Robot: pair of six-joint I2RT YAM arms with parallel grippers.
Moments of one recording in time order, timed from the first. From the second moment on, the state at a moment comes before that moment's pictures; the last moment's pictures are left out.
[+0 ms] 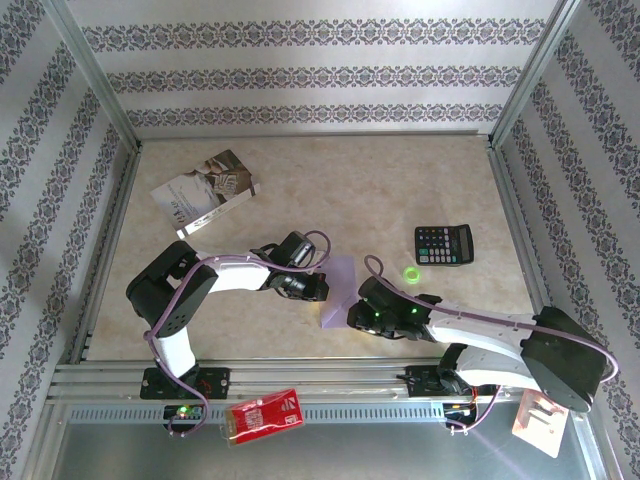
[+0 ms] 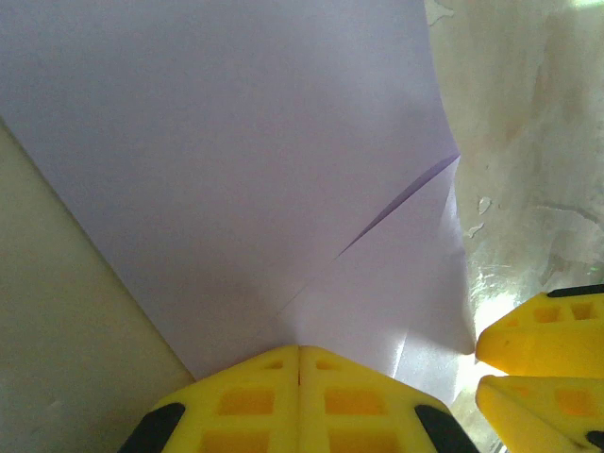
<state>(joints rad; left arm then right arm) -0.72 1.79 0.86 -0.12 0.51 -0.58 0.91 1.16 0.39 -0.26 -0.09 1.13</state>
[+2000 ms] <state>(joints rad) -0.72 1.75 0.86 -0.13 0.50 -0.61 0.95 1.02 0.23 -0.02 0.08 1.22</state>
